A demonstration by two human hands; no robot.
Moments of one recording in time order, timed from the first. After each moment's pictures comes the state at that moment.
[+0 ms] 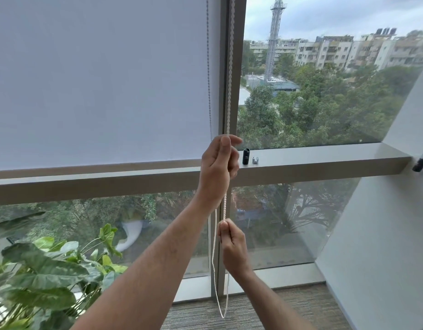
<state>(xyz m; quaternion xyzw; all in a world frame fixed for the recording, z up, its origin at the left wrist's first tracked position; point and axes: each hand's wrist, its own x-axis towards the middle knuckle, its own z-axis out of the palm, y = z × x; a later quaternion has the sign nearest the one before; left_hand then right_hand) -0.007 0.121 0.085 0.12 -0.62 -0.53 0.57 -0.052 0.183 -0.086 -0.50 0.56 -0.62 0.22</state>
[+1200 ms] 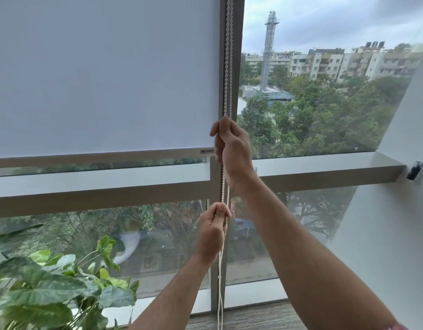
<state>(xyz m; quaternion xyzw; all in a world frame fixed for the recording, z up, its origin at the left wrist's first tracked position) 0.010 0.141 -0.018 0.28 -0.60 -0.54 0.52 -0.057 0.136 0.152 -0.49 0.37 -0.73 0.31</state>
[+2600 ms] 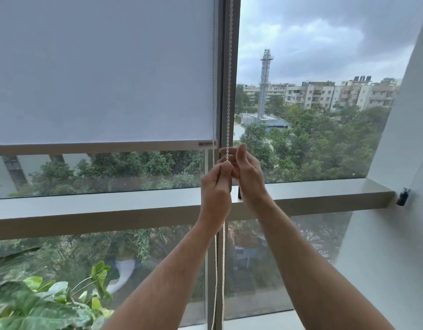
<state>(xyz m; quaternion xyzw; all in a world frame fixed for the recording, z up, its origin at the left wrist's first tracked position) -0.009 0.145 0.127 0.14 -0.61 -0.46 0.64 -0.095 0.148 0.151 -0.52 0.40 -0.70 0.28</state>
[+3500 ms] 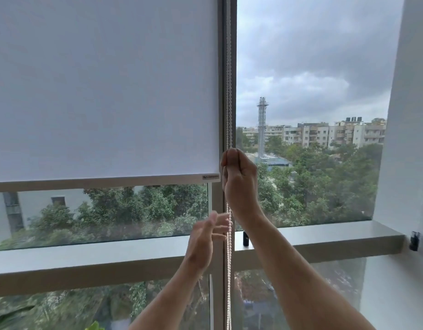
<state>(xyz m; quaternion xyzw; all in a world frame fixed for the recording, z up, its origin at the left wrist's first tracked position) 0.027 0.111 0.129 0.22 -0.69 -0.44 0.53 -0.053 0.155 0.247 -0.56 0.32 -0.76 0.07</state>
